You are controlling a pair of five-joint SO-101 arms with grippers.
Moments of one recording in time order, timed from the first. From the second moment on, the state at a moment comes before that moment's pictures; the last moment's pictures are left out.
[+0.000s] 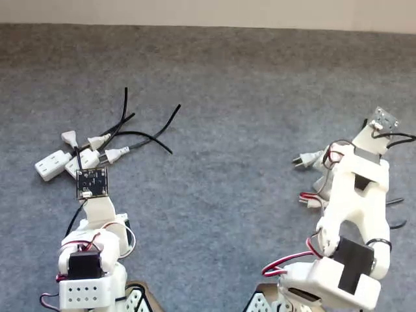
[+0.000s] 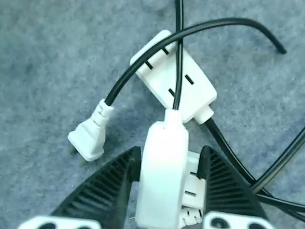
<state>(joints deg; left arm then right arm) -11.3 -102.2 96.1 74.9 6.8 21.2 -5.0 34.5 45.1 -11.9</state>
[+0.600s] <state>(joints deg) -11.3 -102.2 96.1 74.9 6.8 12.5 -5.0 15.3 61.9 -8.1</state>
